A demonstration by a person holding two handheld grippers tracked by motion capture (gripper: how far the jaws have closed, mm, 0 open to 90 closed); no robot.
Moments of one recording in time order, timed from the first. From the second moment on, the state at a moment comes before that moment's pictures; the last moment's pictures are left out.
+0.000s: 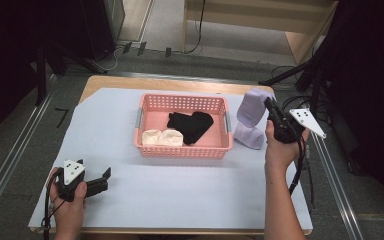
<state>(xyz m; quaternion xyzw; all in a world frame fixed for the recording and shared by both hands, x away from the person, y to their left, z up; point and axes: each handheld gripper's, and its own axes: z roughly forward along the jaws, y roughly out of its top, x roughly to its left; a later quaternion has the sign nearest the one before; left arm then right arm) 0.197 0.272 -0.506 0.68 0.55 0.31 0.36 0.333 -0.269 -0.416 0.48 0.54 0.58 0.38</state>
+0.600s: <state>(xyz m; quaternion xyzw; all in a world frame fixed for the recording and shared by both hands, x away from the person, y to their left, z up) 0.196 0.273 -0.506 0.68 0.55 0.31 0.37 0.320 -0.278 -0.460 0.52 0.56 0.54 0.36</state>
